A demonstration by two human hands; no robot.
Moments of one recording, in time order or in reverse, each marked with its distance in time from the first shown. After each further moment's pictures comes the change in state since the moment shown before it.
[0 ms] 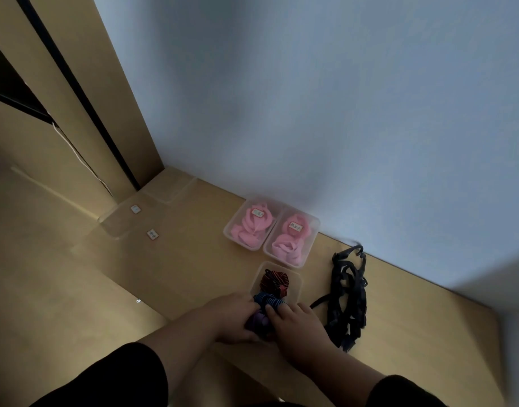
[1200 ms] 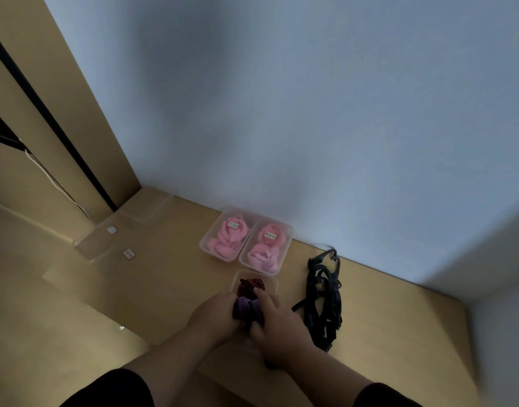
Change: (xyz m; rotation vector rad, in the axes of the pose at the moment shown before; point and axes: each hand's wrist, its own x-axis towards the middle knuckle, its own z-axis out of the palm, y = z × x) left_hand 0.014 0.030 -0.007 -0.357 0.324 -0.301; right_hand -0.011 0.008 -0.038 0.608 -0.023 0.378
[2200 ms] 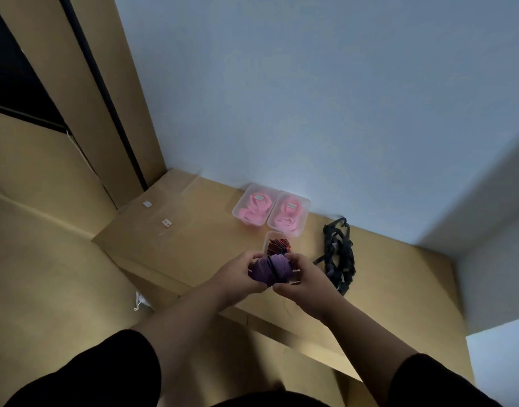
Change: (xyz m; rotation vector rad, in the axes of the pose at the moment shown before) left_hand -0.122 -0.026 -0.049 -0.672 -0.066 0.150; right_hand -0.089 -0.082 -0.003 0.566 0.131 0.068
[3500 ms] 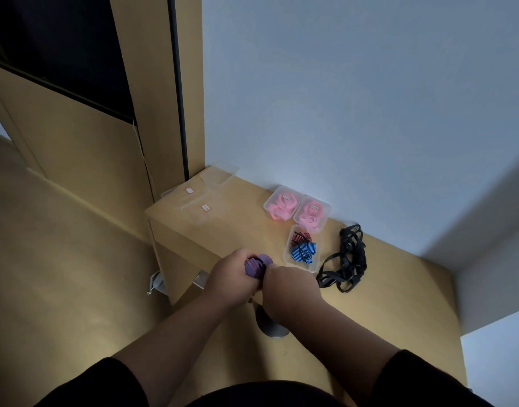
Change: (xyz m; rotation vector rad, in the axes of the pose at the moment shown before) left_hand -0.167 -0.012 -0.024 0.126 0.400 0.063; right_hand -0.112 -0.120 0.116 -1.185 -0.117 -0.051
